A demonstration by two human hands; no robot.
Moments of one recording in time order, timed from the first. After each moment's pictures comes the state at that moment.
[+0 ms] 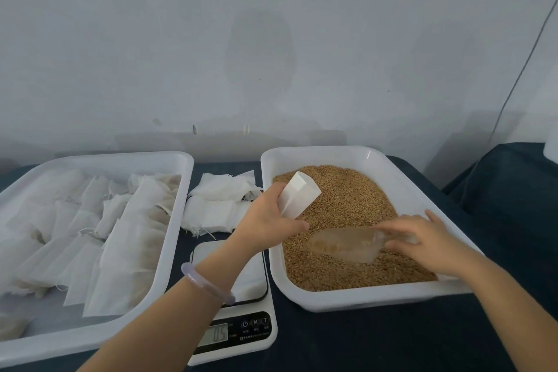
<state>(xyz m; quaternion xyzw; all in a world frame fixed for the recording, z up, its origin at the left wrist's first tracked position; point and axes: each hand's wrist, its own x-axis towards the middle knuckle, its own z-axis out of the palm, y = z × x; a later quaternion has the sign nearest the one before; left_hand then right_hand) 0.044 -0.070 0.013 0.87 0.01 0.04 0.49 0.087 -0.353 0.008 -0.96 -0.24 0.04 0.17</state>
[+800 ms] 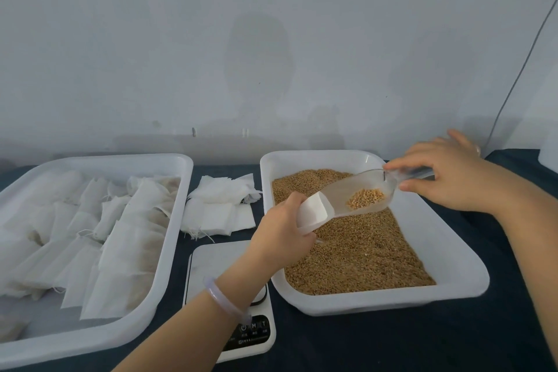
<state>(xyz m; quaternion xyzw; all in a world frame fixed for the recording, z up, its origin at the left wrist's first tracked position) 0.040 -0.094 0.000 0.92 -0.07 0.13 0.37 0.093 -0.338 0.124 -0.96 -0.26 -0.13 0.04</state>
